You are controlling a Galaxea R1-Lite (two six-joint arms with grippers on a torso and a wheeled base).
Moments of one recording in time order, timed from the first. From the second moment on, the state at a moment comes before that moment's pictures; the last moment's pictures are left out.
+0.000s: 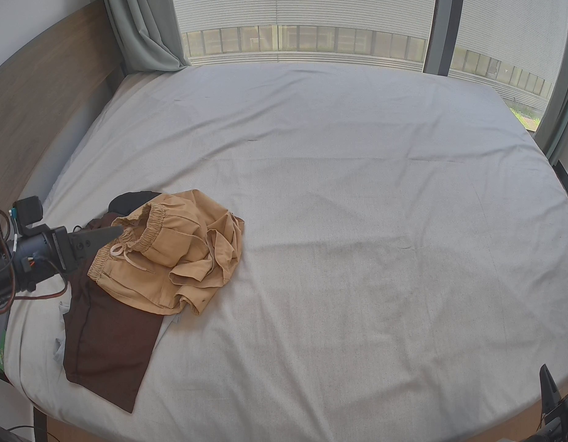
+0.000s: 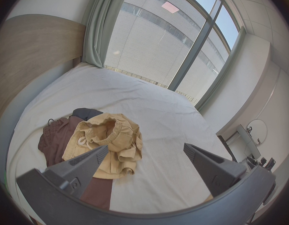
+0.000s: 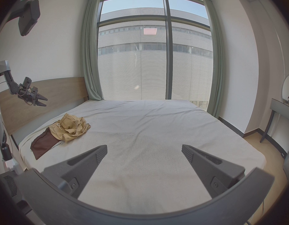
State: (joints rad) left arm 0.07 1.35 -0.59 -0.45 -0.51 -0.19; right arm 0.01 0.02 -0.02 0.00 0.00 0.00
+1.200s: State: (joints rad) left arm 0.07 1.87 -0.94 -0.55 -0.58 -0.12; right arm 0.01 0.02 -0.02 0.00 0.00 0.00
